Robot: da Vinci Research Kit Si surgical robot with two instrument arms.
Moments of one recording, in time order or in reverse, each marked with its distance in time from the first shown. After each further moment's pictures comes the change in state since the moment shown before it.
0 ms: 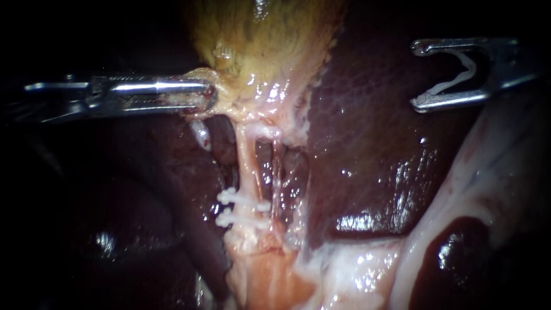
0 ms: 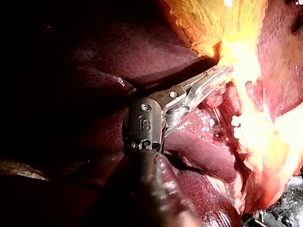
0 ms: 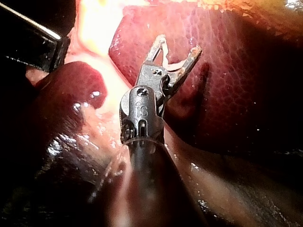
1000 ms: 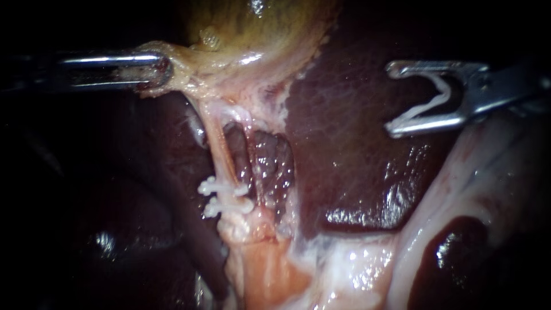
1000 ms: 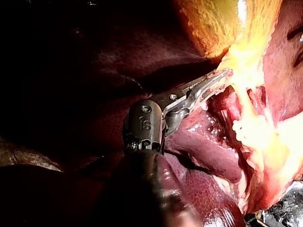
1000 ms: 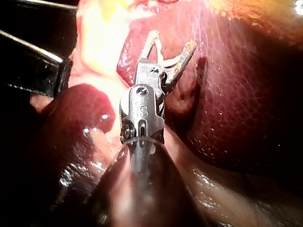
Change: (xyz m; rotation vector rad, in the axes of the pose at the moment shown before) right arm 0.002 -0.005 0.007 0.084 0.046 0.120; left arm 0.004 0.001 -0.006 0.006 0.020 -0.034
